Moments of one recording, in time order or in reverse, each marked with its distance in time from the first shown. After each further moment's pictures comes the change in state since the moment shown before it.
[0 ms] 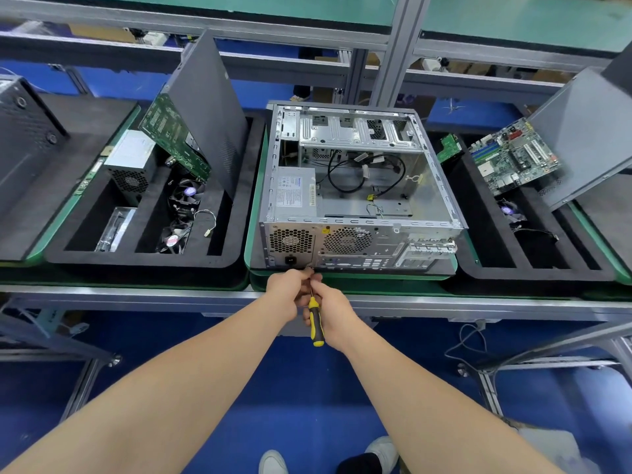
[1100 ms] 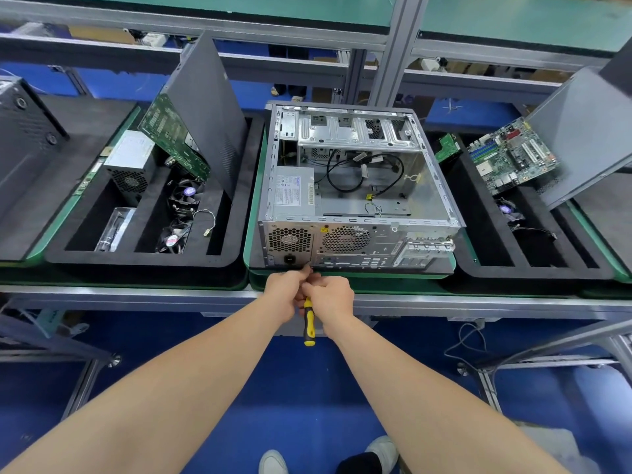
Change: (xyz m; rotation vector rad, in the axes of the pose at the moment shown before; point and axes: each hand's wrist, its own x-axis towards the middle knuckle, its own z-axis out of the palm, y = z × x) left_hand 0.007 -0.007 -0.007 0.033 -0.028 0.050; right_hand 0.005 -0.006 0.006 -0.503 0.342 -0.321
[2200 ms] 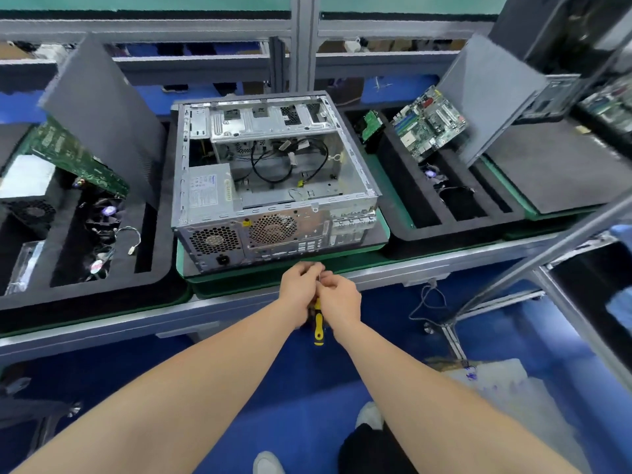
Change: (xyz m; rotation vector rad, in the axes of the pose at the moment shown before) left_hand -0.030 -0.061 0.116 0.181 -0.190 0.114; right_hand -0.004 0.053 -0.108 0.036 0.217 0.009
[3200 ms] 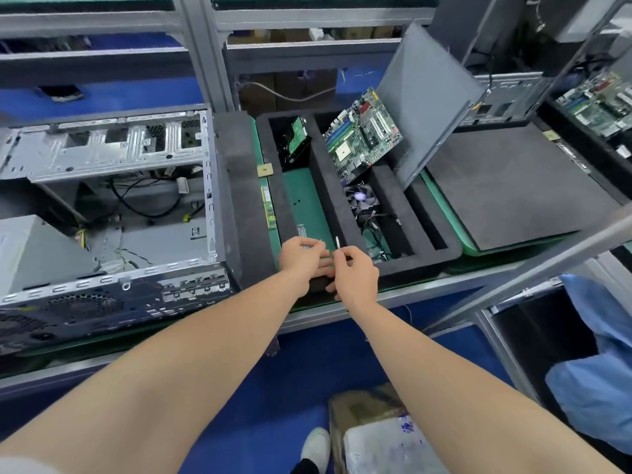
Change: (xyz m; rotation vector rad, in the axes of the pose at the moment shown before) left_hand 0.105 0.049 0.282 0.127 0.101 0.034; right_hand 0.210 -0.018 -0.233 -0.060 0.096 -0.139
